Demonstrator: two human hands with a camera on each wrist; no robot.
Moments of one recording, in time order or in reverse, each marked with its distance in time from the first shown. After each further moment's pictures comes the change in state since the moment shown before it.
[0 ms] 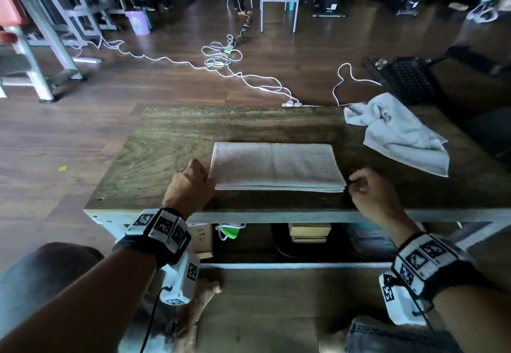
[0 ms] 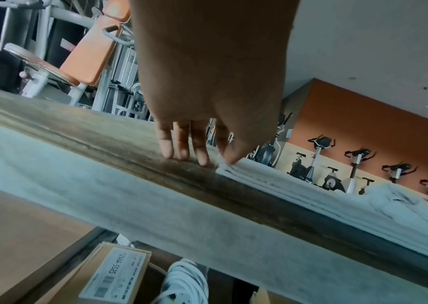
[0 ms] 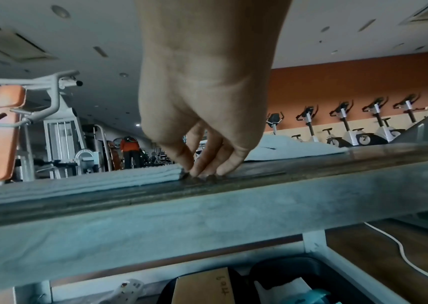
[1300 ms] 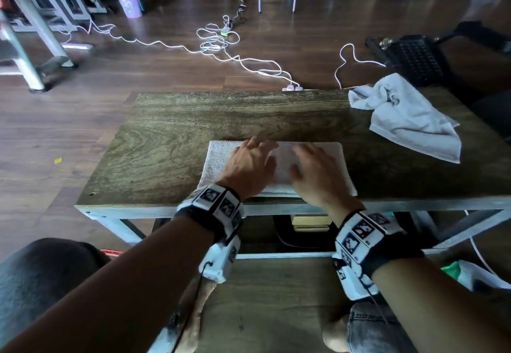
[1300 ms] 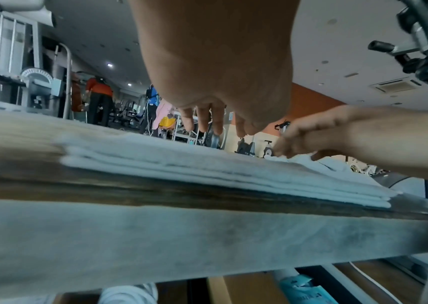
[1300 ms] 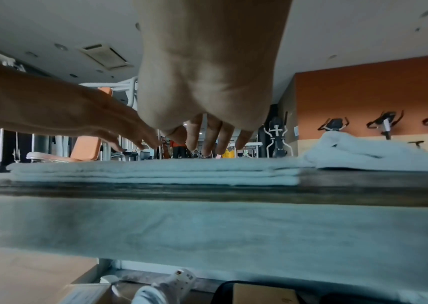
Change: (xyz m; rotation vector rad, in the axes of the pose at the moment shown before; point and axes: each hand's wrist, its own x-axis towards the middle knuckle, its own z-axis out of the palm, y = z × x) left_hand 0.007 0.093 0.048 0.120 -0.155 0.481; right_hand -0.005 -0.083 0.067 -0.316 -0.075 -0.446
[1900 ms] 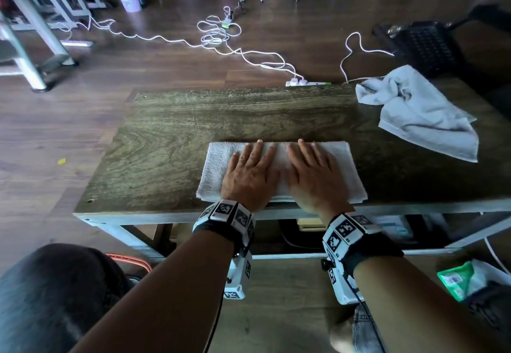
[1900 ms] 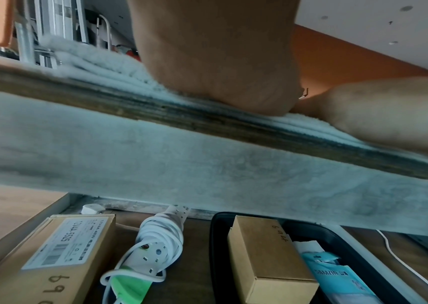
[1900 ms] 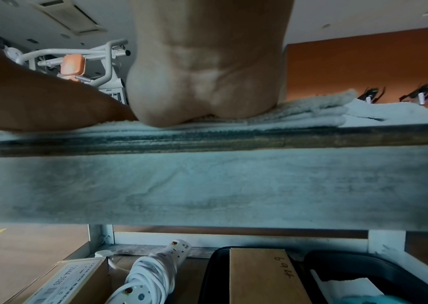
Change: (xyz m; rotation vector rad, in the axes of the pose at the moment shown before) left_hand -0.004 -0.012 0.035 0.162 -0.146 -0.178; right_hand 0.013 0.015 0.048 -0.178 -0.155 0.121
